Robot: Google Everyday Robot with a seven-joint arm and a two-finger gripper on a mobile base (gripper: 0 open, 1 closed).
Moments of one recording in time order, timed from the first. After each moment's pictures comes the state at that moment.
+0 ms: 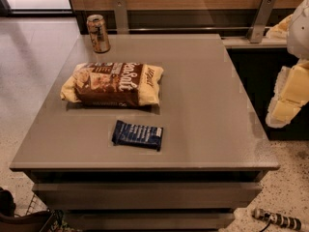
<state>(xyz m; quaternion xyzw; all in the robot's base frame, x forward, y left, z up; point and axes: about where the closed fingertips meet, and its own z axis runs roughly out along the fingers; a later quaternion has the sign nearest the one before) 0.438 -0.214 0.986 -0.60 0.78 -0.05 0.17</state>
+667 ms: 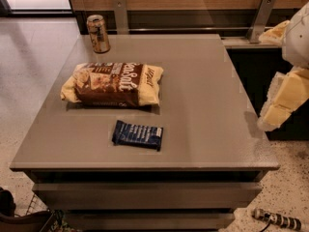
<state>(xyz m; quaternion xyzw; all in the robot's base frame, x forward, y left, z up) 0.442 -0.206 0.975 -0.61 0.77 -0.02 0.22</state>
